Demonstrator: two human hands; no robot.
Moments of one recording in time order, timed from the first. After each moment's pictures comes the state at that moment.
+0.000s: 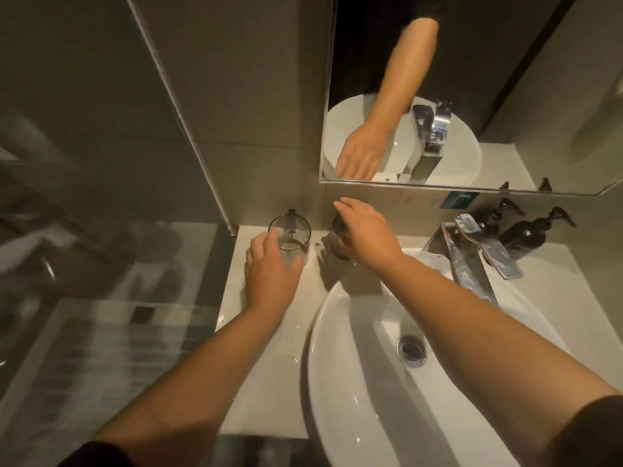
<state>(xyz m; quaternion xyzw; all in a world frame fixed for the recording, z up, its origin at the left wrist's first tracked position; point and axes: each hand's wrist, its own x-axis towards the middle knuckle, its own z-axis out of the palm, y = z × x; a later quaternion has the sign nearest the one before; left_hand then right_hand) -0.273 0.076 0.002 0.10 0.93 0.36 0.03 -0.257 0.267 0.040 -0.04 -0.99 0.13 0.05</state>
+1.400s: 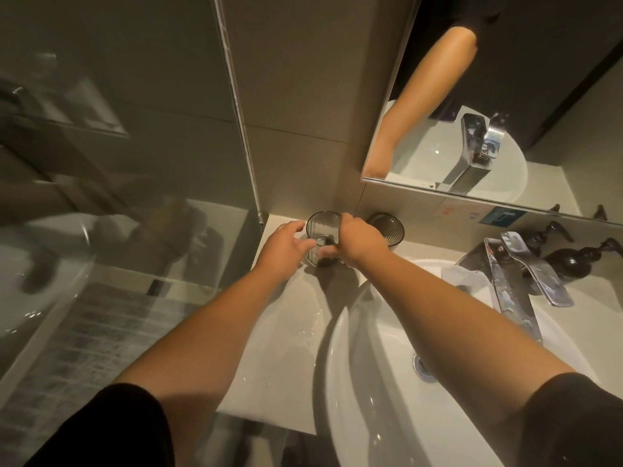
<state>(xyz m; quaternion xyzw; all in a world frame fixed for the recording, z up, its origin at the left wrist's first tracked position) -0.332 0.053 -0.017 0.09 0.87 0.44 0.17 -0.305 0.210 0.015 -0.13 -0.97 0.14 -0.14</state>
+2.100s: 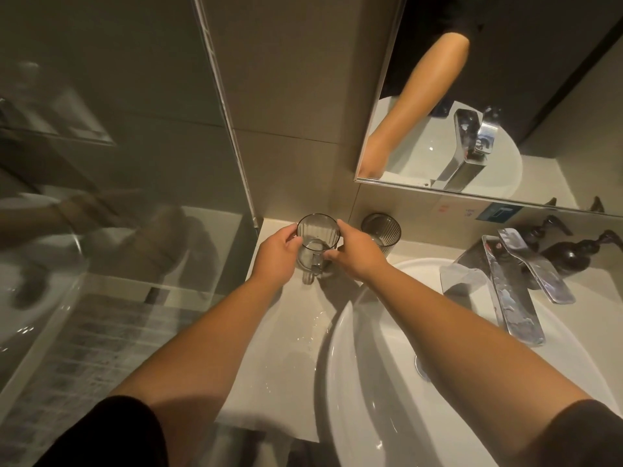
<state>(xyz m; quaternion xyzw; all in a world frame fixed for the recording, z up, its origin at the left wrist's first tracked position) -0.331 0.056 -0.026 0.07 0.85 0.51 0.14 -0.284 0.216 0.000 -0.12 -0.94 0.31 -0.06</state>
